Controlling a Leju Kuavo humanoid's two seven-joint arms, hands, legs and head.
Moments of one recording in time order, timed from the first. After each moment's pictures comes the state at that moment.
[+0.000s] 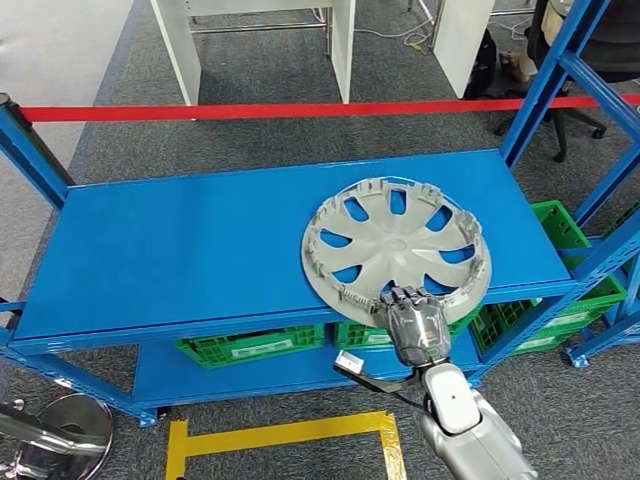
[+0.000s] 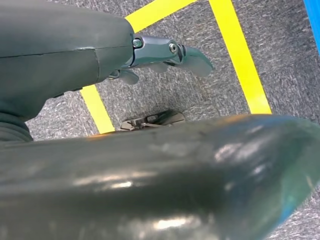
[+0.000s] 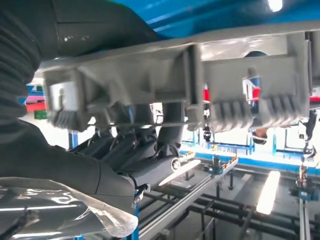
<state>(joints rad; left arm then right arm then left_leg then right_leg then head) -0.02 -0.04 -0.67 -0.14 0.51 0.15 -0.51 -0.24 -0.08 0.52 -0.95 1.57 -0.70 0.14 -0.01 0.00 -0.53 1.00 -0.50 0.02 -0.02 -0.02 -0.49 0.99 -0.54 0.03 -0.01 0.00</state>
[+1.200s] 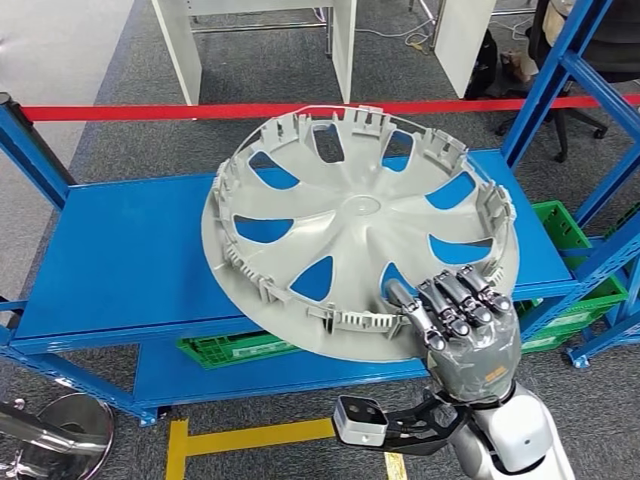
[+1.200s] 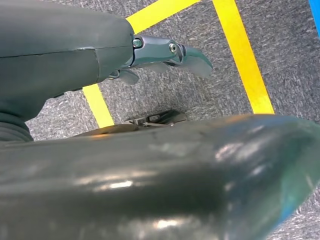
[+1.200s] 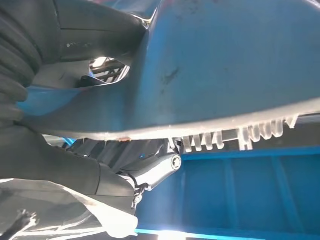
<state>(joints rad) -0.01 -0.06 -0.67 -0.14 0.51 0.19 -0.50 -0.04 -0.03 0.38 -1.85 1.57 -0.69 -0.33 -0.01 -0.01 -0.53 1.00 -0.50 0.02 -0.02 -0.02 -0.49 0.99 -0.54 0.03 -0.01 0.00</state>
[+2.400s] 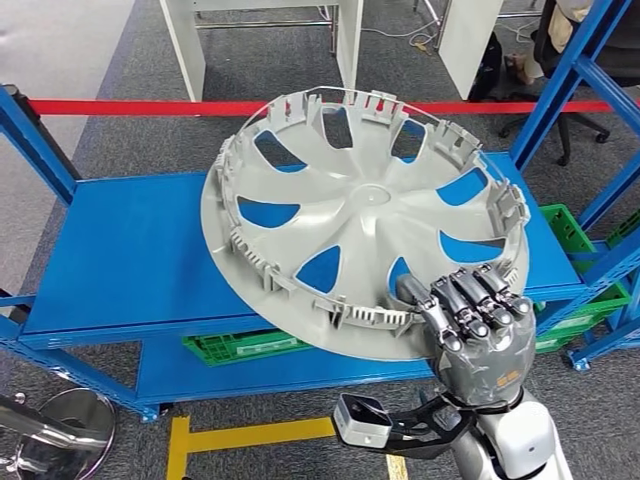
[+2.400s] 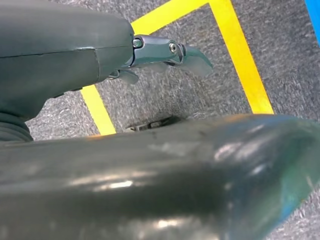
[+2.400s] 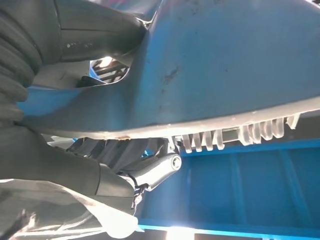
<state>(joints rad) -0.02 -0.05 -0.69 -0.14 0.50 0.20 -0.50 -0.03 0.00 0.38 -1.88 1.57 -0.69 -0.29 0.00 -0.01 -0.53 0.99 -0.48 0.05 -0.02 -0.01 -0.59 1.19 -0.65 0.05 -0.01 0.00</state>
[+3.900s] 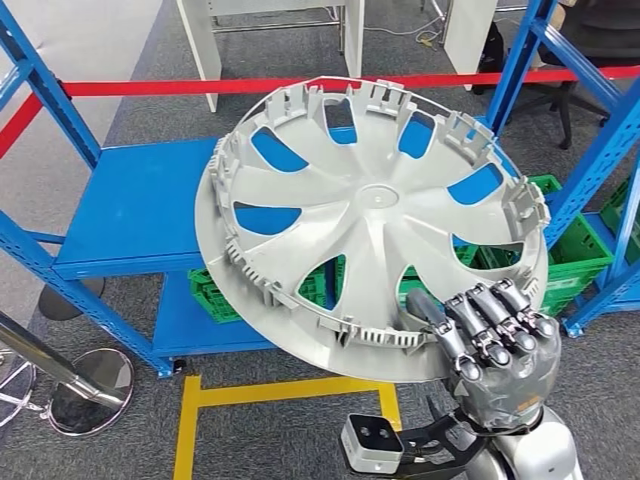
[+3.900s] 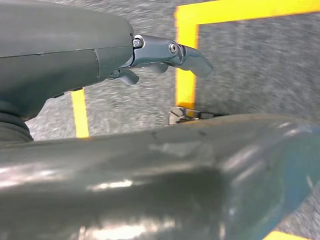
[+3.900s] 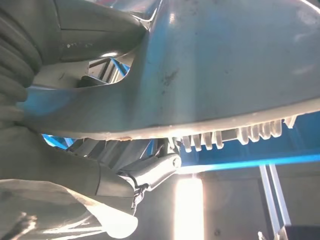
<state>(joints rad) -0.02 0.00 -0.52 -0.14 0.75 0.12 -0.27 0.01 0.00 0.36 -1.98 1.57 -0.69 -0.35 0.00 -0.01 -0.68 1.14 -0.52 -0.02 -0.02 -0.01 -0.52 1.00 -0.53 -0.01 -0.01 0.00</state>
